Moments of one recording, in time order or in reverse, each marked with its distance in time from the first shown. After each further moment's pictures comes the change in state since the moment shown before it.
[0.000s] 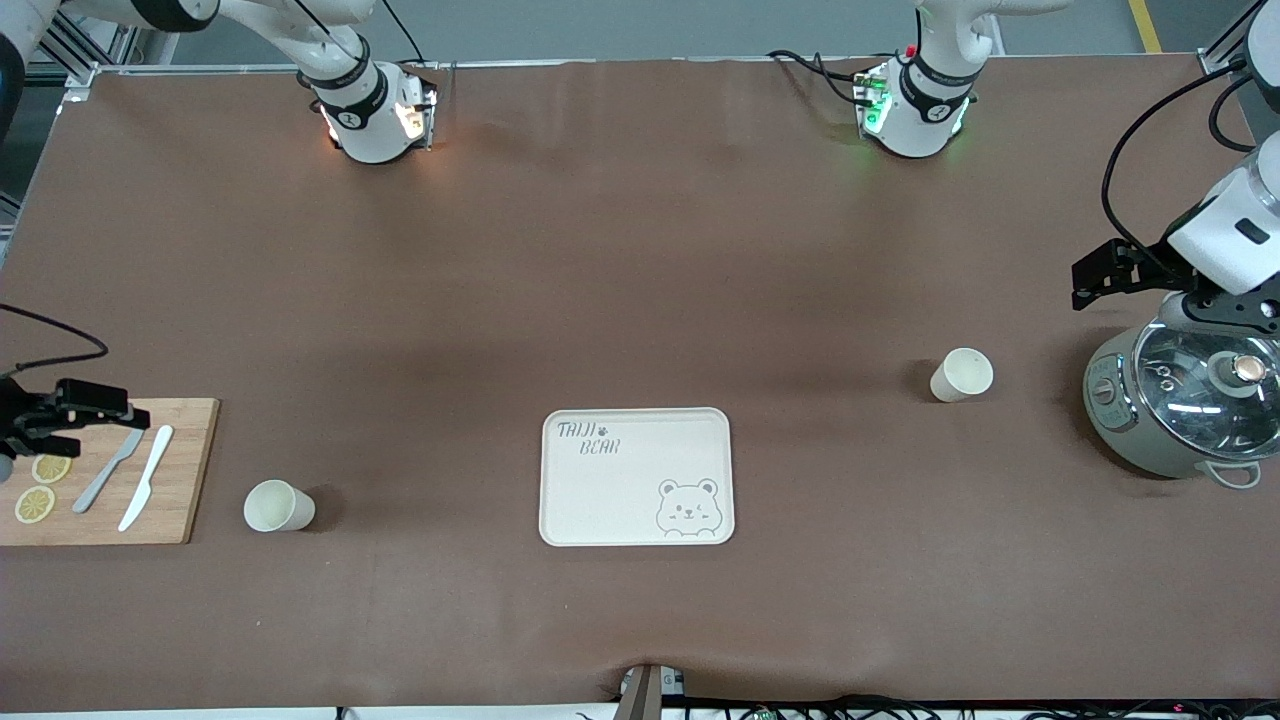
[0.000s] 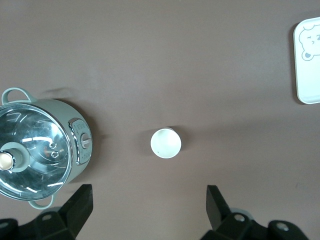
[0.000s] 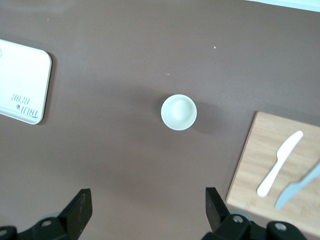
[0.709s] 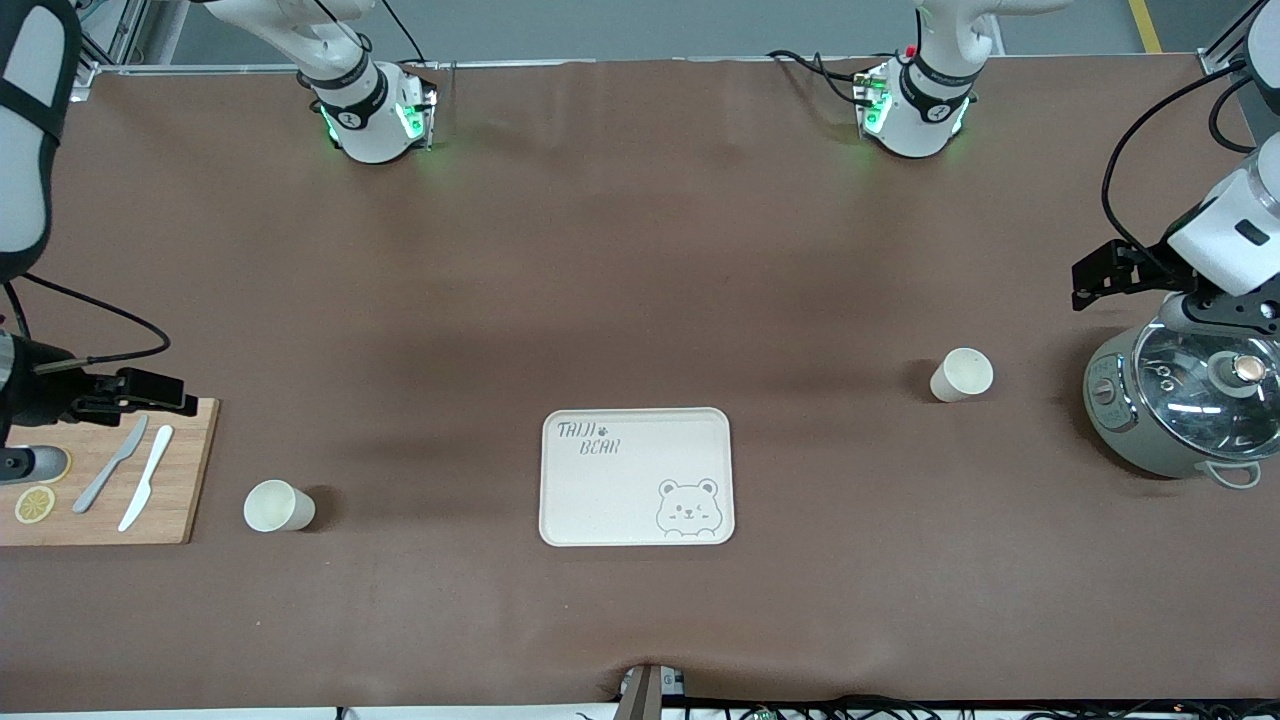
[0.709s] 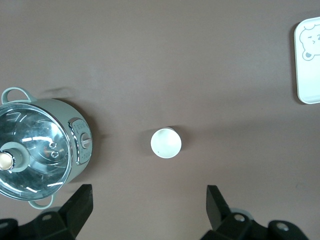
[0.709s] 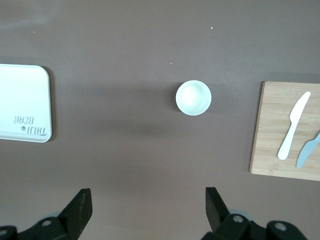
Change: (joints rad) left arm 0.001 0.002 0.000 0.000 0.000 0.000 0.000; right arm 0.119 -0.034 0.003 -0.036 -0.092 -0.008 0.291
